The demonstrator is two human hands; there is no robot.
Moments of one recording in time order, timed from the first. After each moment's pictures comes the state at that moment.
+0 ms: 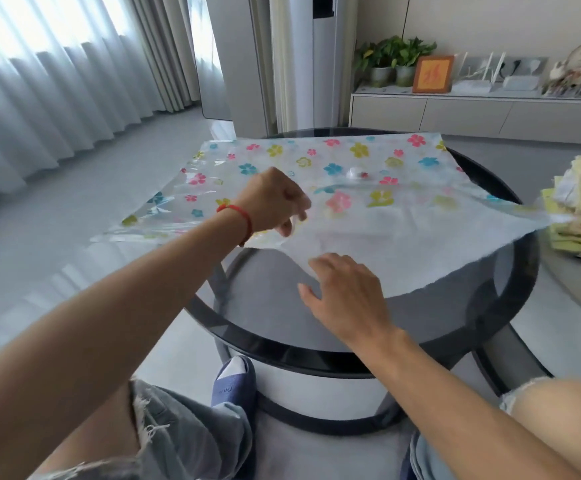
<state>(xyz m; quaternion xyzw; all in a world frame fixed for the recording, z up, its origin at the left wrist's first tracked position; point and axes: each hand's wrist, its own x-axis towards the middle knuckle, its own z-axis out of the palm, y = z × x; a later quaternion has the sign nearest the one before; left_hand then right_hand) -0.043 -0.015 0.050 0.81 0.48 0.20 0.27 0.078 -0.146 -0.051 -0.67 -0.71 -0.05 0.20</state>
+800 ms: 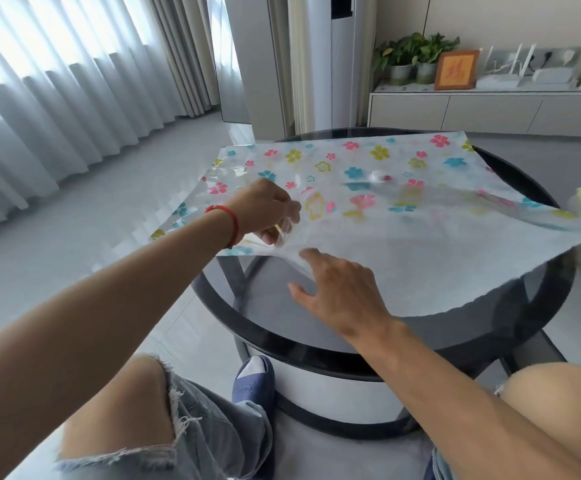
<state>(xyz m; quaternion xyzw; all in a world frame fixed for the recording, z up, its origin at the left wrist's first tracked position) -0.079 -0.012 0.058 0.75 0.55 0.16 0.33 0.052 -0.130 -0.043 -0.62 -0.74 -0.01 0.27</state>
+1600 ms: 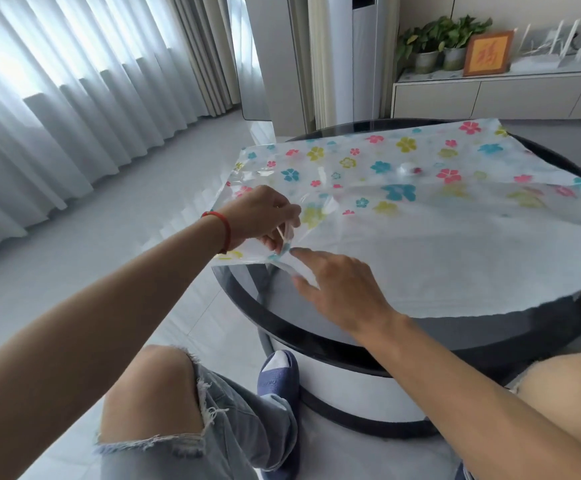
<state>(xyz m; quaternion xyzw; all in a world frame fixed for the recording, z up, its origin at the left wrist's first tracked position) -0.122 -0.008 0.048 0.76 0.54 0.14 0.34 0.027 -0.122 -0.043 -0.55 -0.78 0.01 0.30</state>
